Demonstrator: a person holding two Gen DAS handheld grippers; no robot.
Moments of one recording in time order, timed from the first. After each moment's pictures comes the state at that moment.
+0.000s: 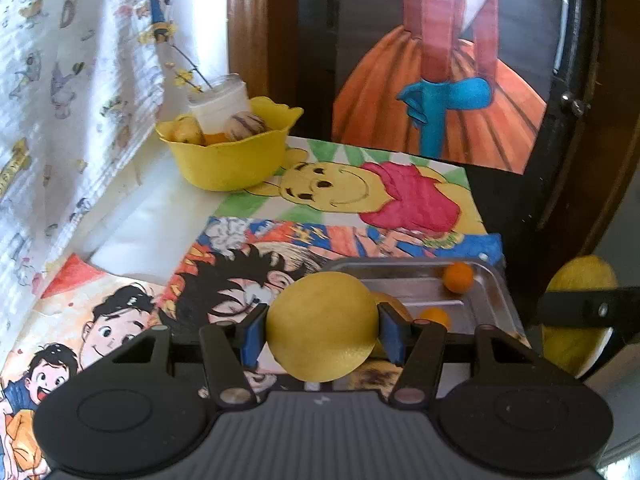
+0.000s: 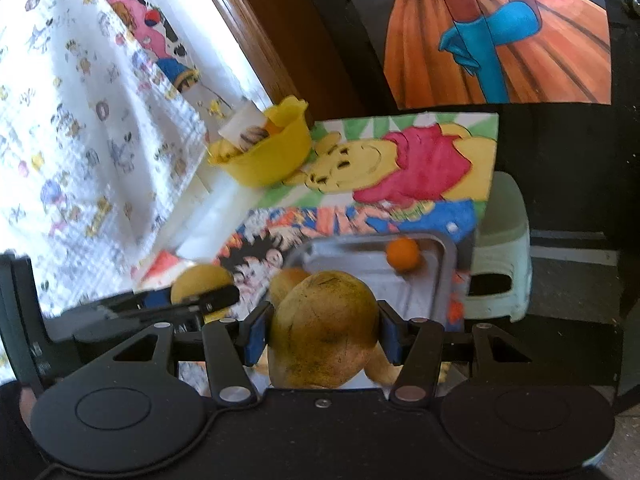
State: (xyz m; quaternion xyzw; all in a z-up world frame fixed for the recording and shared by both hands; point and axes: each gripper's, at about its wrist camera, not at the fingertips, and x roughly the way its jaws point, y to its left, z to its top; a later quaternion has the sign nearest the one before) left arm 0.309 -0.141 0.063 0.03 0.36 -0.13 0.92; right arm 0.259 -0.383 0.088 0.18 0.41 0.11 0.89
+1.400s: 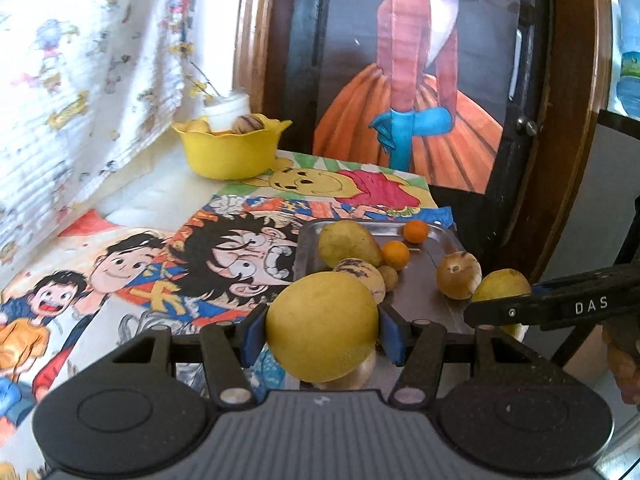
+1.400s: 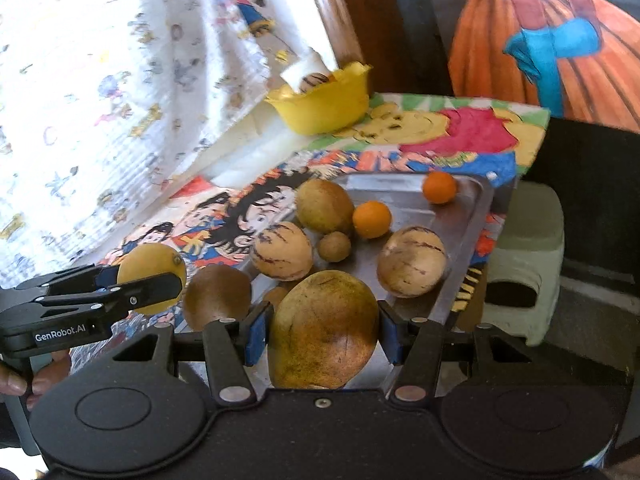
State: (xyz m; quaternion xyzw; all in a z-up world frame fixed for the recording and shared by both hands) left arm 0.181 -0.103 0.025 0.00 0.28 -0.15 0.95; right arm 0.206 -0.371 0.024 0.09 0.37 0.21 0.90
